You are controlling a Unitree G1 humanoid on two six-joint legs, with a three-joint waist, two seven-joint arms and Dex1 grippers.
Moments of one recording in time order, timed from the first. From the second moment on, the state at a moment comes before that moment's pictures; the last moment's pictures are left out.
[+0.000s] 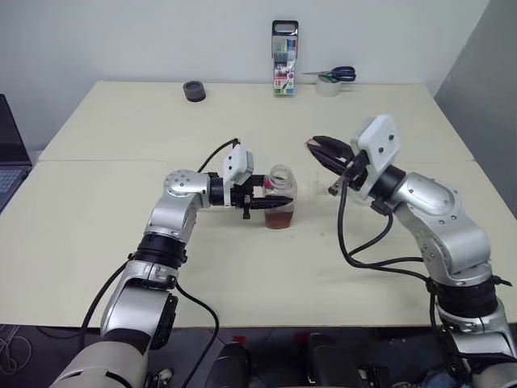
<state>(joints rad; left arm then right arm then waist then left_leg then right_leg) -0.79 0.40 -0.10 0.46 -0.27 0.09 -1.30 -0.51 -0.52 0.04 -0.43 0.29 0.56 0.52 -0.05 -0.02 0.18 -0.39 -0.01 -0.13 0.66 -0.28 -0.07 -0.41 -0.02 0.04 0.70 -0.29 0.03</state>
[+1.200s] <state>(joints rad) -0.71 0.60 0.21 0.53 -0.26 0.20 -0.72 -0.36 -0.55 0.01 -0.57 0.38 0.71 0.60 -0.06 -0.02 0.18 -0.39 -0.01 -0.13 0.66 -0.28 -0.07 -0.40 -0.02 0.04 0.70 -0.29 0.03</state>
